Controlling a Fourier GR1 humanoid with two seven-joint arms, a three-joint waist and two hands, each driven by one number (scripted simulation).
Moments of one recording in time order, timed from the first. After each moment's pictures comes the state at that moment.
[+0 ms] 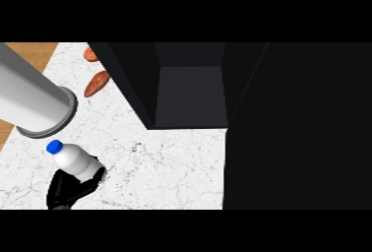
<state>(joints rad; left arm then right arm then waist) -0.17 0.16 0.38 -0.60 0.11 -0.30 -0.66 1.00 -0.11 0.19 -2.48 -0.10 0.33 -0.24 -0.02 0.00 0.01</state>
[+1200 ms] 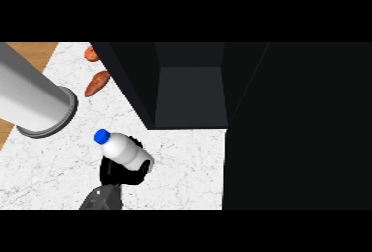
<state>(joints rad) -0.27 0.01 0.05 -0.65 0.32 -0.20 -0.78 1.01 -0.10 0.22 -2.48 -0.09 0.34 -0.23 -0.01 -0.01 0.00</state>
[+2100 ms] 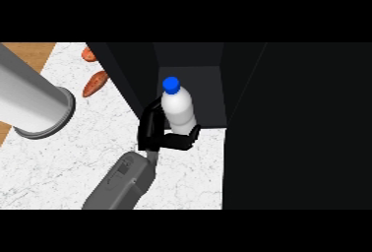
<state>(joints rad) -0.47 0.00 -0.38 -1.00 0.48 0.38 -0.48 1.00 -0.10 0.18 -2.46 -0.10 0.36 -0.26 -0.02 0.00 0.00</state>
